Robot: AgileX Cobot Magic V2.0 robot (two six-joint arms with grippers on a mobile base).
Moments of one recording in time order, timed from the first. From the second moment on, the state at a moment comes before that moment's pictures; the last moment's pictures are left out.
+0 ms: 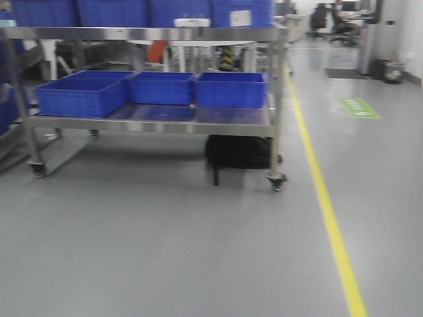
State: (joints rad) left arm 0.02 -0.01 0.01 -0.02 0.10 0.04; right arm 0.11 0.36 -0.54 -0.10 0.62 0.18
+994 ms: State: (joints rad) left arm 0.02 -0.01 0.01 -0.02 0.10 0.04; right arm 0.11 0.36 -0.54 -0.10 0.62 0.18
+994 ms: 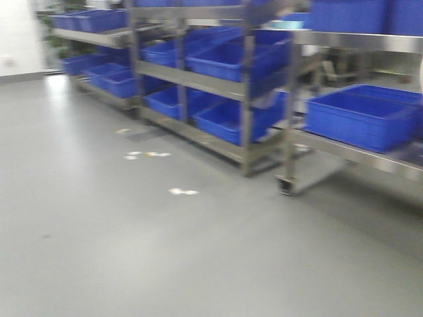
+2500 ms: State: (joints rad) left arm 0.02 -0.01 0.01 -0.02 0.10 0.04; right arm 0.11 0.36 -0.54 -0.10 0.62 0.18
